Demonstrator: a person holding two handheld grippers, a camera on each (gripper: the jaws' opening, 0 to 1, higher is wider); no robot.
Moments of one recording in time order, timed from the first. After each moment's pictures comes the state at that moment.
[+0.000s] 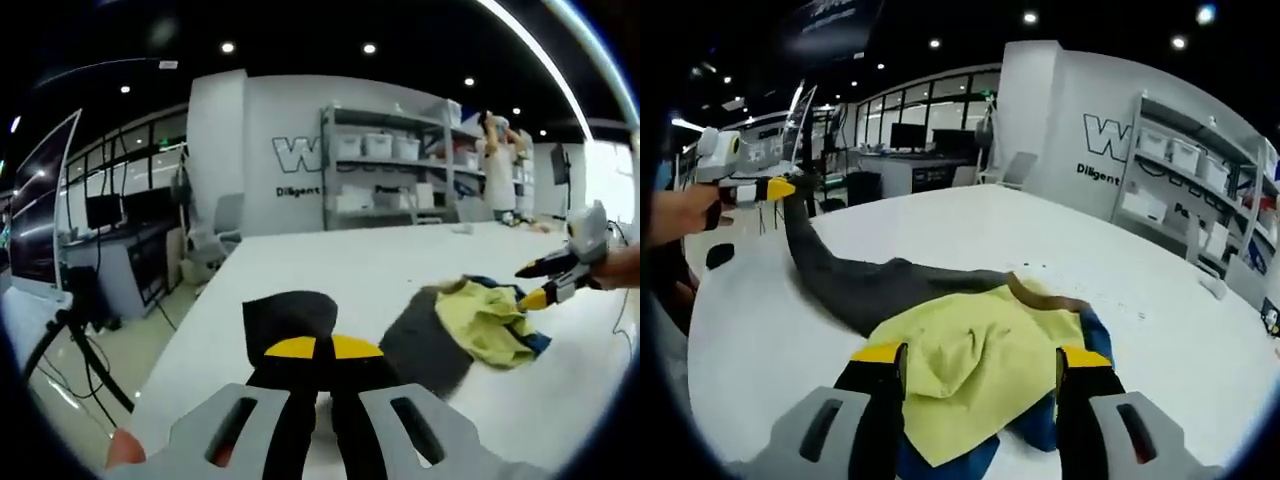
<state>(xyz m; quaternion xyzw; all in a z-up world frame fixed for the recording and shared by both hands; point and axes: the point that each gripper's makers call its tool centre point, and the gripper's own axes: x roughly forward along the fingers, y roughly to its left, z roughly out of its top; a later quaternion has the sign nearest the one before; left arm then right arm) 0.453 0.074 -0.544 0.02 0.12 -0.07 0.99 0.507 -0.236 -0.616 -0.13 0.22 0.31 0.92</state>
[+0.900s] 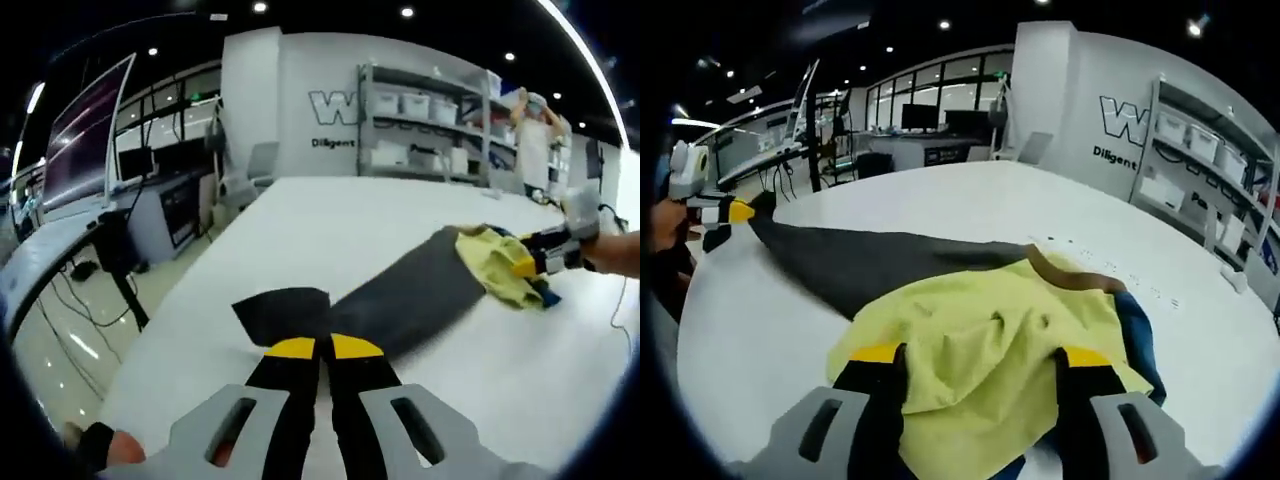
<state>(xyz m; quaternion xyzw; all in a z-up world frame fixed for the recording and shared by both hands) 0.370 0.102 -0.626 -0.02 0.26 0.02 0.96 0.513 -0.222 -0.652 -0.15 0.25 0.33 0.90</state>
